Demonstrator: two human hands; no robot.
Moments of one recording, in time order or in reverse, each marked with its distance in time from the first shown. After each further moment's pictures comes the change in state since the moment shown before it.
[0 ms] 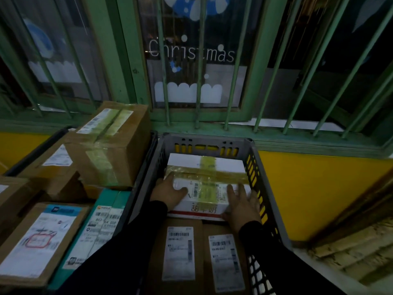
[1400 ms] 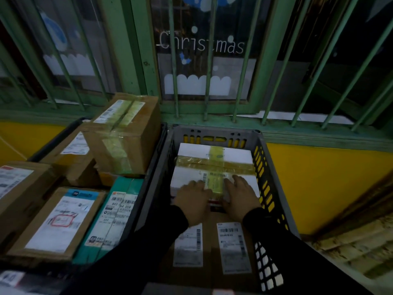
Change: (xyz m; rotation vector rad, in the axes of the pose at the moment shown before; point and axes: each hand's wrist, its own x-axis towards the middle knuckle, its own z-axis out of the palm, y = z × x) left_hand -0.063 0.016 0.016 0.826 -0.104 0.593; right_hand -0.008 -0.016 -0.012 -0.056 0.089 -0.257
